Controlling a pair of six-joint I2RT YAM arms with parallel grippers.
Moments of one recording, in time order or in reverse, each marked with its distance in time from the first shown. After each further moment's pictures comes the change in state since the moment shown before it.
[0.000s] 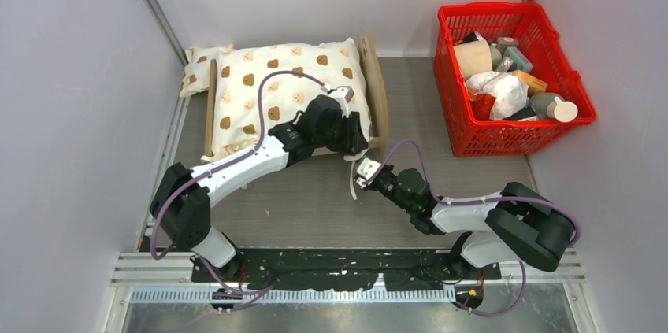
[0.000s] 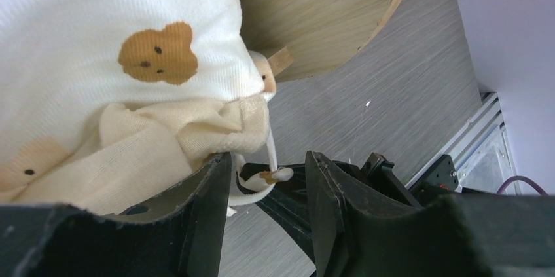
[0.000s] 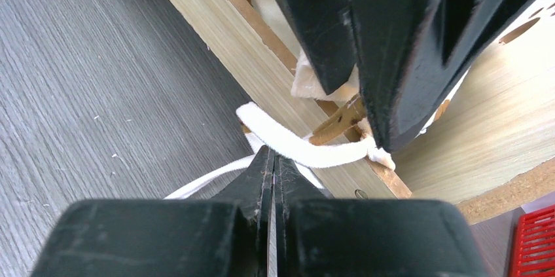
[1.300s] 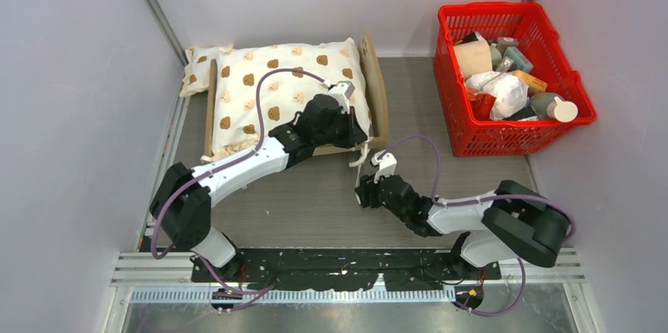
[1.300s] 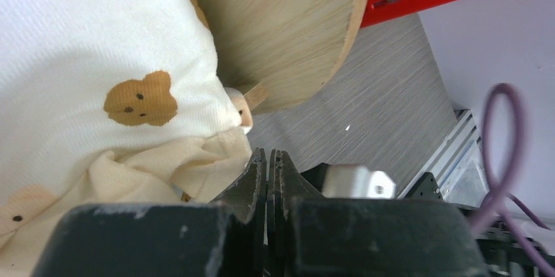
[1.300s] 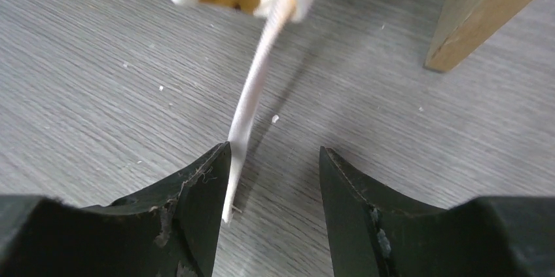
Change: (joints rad) left arm 0.000 0.011 -0.011 0.127 0.001 0.003; right arm 0.061 -0.013 0.013 -0.431 0.220 0.875
